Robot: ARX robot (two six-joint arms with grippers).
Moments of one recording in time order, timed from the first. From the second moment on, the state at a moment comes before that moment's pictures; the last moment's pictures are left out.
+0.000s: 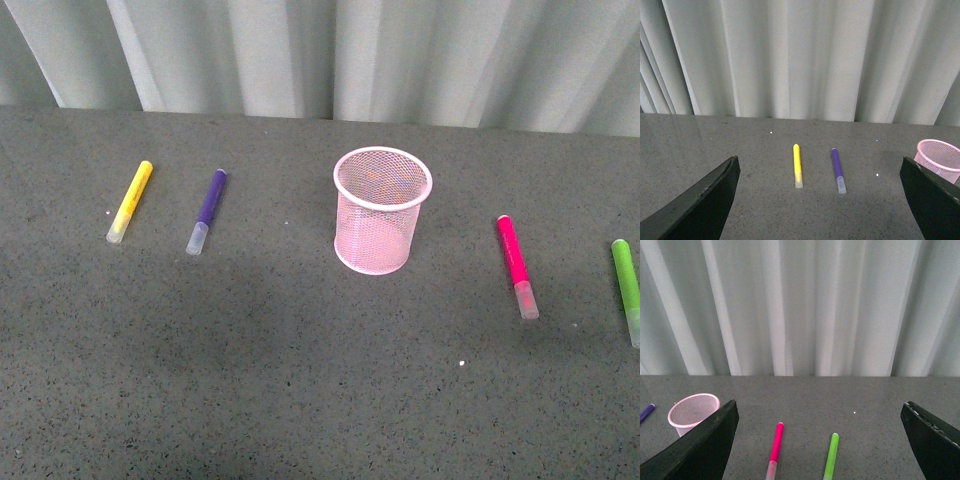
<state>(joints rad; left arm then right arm) 0.00 0.00 0.01 0.00 0.00 0.00 0.00 0.00 0.02 0.00 0.00 0.00</state>
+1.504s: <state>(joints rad) -0.06 1.56 0.77 0.07 -0.27 -0.18 0.00 0.00 0.02 0.00 0.00 0.00</state>
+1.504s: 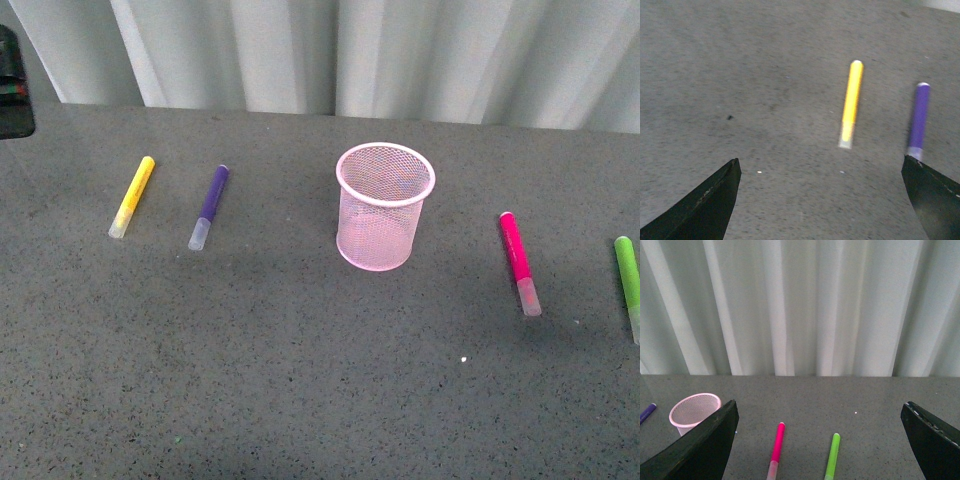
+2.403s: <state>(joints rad) -0.28 2.03 1.18 -0.10 -0.14 -0.16 0.00 0.00 0.02 0.00 0.00 0.00</state>
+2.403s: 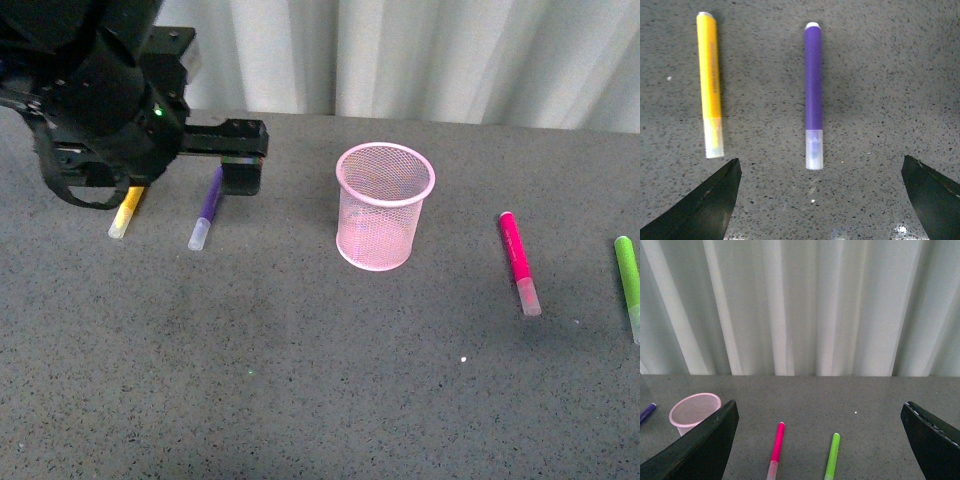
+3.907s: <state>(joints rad) -0.22 2.43 1.63 -0.20 -0.15 0.00 0.00 0.00 0.02 0.00 0.00 0.00</state>
